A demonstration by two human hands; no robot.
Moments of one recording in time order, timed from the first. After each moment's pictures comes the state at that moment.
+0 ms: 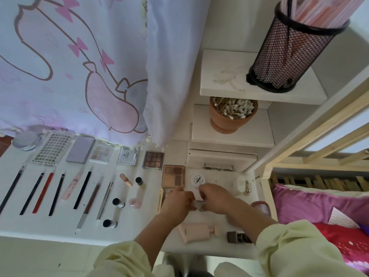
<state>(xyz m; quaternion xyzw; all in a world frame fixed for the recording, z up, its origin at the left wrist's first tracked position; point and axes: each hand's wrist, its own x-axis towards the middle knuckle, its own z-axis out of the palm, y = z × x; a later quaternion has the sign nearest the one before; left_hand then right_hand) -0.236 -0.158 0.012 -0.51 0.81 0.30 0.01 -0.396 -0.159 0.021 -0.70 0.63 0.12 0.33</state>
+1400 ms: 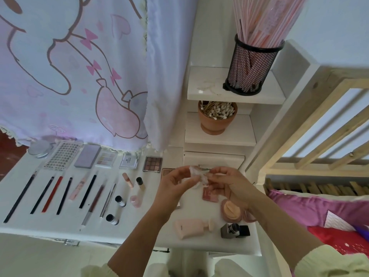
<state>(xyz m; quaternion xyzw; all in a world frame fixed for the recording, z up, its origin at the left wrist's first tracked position) -0.232 -0.115 0.129 -0.44 0.49 0.65 -0.38 -0.421 -0.106 0.142 -0.27 0.52 -0.42 0.69</state>
